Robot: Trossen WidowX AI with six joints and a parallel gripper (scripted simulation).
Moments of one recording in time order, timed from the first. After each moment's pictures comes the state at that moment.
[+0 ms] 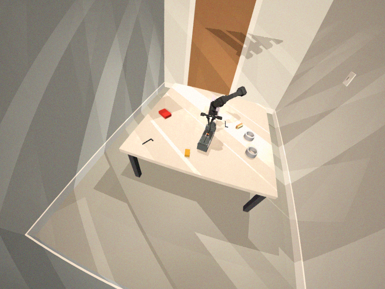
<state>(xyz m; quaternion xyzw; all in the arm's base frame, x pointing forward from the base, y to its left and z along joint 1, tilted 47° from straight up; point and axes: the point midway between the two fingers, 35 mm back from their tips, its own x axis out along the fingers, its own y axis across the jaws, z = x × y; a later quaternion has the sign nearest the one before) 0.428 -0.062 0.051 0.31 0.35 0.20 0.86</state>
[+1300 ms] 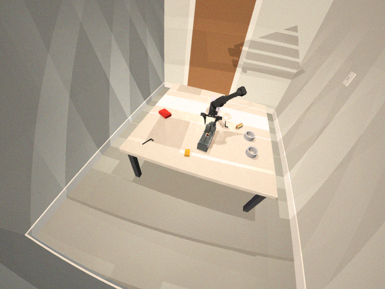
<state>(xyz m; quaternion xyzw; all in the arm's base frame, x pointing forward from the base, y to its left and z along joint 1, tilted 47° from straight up) 0.428 -0.062 0.051 0.31 0.35 0.20 0.86</state>
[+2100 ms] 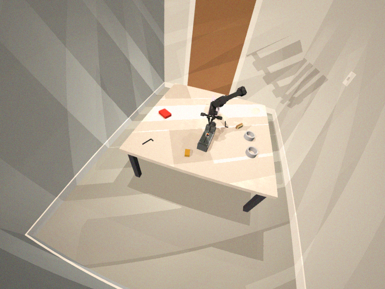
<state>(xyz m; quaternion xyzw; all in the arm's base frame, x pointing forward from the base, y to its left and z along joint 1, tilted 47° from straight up) 0.428 -0.062 0.051 0.31 0.35 0.20 0.86</state>
